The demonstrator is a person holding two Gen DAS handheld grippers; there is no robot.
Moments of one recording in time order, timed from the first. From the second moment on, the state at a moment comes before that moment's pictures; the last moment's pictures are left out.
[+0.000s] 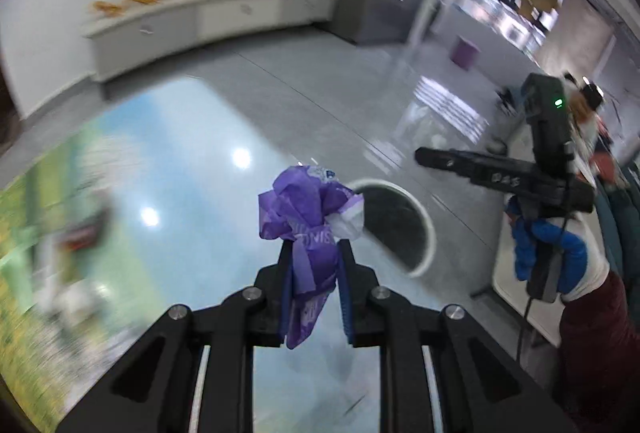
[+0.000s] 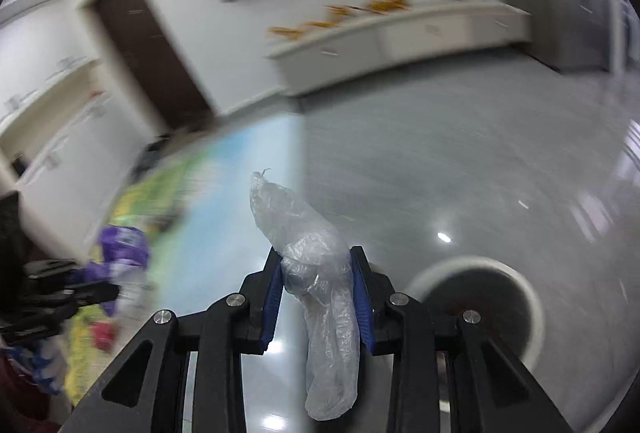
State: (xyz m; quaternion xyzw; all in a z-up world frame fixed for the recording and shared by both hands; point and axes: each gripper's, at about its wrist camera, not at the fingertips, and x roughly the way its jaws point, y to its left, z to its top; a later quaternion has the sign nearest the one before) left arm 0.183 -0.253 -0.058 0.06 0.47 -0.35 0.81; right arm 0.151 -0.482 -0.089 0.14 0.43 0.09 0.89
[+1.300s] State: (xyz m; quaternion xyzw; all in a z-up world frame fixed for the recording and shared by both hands) left arm 0.123 -0.099 -0.004 0.05 0.35 -0.25 0.90; right arm 0.119 -0.431 -0.002 0.13 0.33 0.11 0.93
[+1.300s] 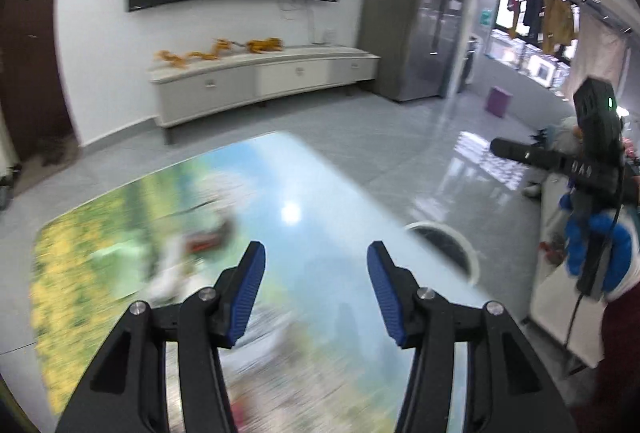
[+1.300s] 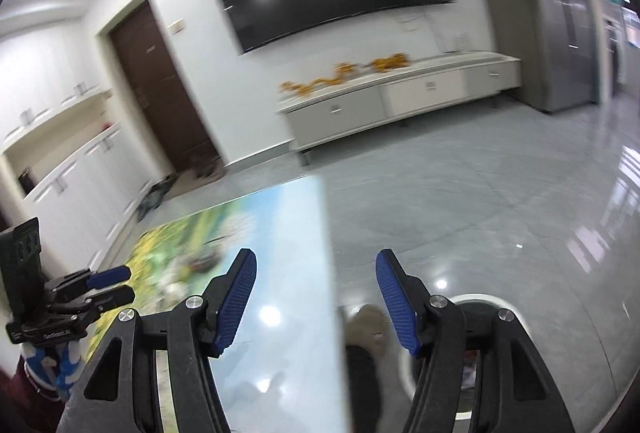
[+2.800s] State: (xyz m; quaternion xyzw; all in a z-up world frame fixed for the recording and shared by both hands) left arm 0.088 -0.049 -0.088 0.03 0.43 -0.21 0.87; right arm 0.156 -0.308 -0.085 0.11 0.44 0.26 0.85
